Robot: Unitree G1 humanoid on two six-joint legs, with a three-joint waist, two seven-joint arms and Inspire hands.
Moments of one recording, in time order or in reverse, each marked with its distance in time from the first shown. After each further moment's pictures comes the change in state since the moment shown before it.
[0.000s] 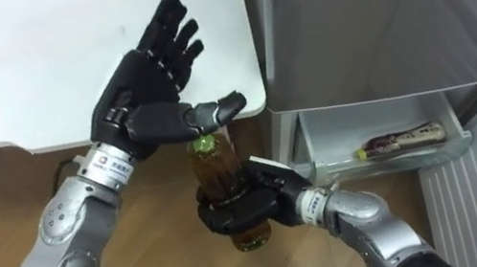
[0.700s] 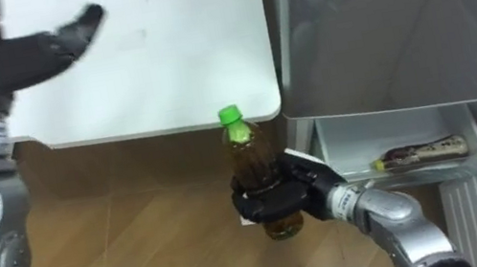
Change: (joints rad) left arm -0.023 0.016 0.416 -0.125 0.342 -0.129 0.387; right arm 0.091 -0.049 -0.166 -0.032 -0.070 -0.006 -0.011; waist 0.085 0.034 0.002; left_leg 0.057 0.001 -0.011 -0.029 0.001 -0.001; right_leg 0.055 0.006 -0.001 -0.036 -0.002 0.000
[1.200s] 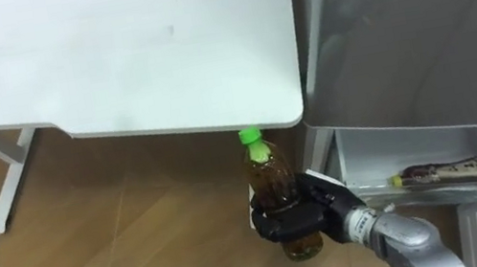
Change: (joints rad) left arm 0.120 0.000 0.160 0.373 -0.057 -0.034 0.330; right arm 0.078 0.002 -0.023 -0.004 -0.029 0.011 -0.056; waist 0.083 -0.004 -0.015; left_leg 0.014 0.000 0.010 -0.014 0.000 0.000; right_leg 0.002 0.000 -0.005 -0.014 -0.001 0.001
